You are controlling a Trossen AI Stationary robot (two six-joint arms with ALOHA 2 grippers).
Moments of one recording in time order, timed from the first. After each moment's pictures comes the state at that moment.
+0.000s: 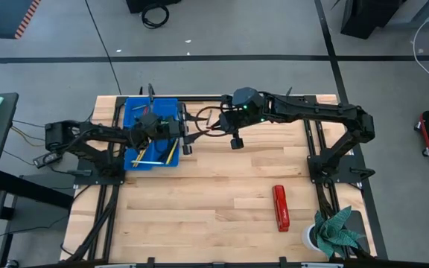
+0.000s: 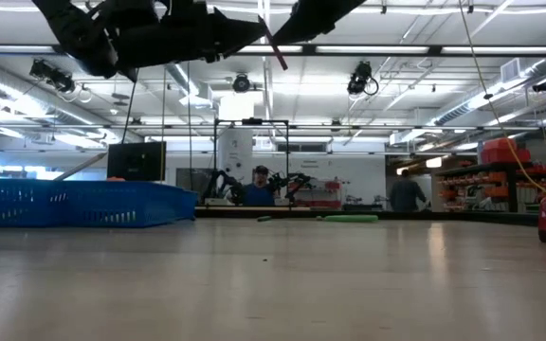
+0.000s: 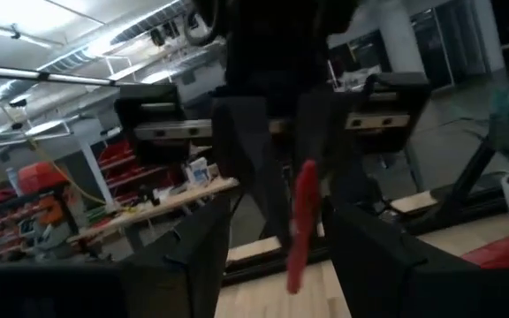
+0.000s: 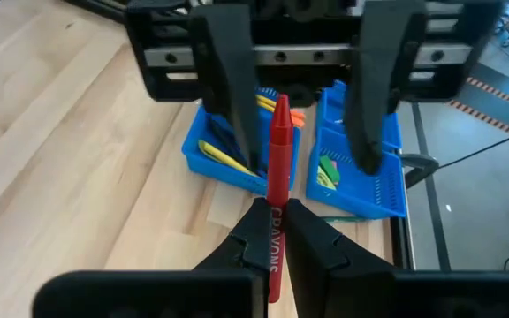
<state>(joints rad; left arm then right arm) 0.26 1.41 0.59 1.08 0.16 0.33 -0.19 1.58 1.50 -0.50 -0.14 -0.47</state>
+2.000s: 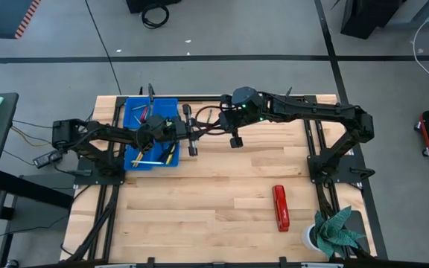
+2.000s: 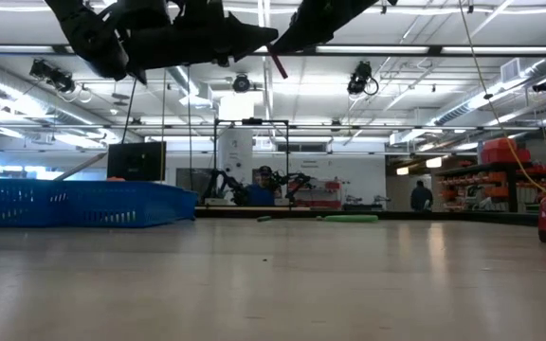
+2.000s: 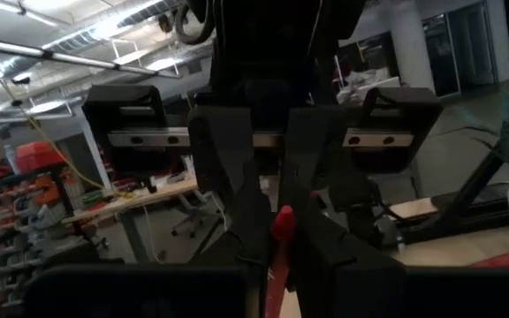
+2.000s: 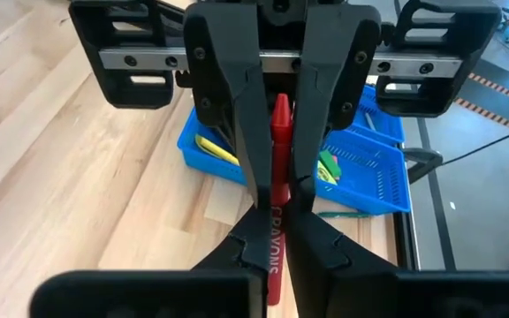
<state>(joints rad) 0.24 1.49 0.63 1.09 0.09 0.28 -0.21 1.58 1.46 -0.46 -0.17 -0.47</state>
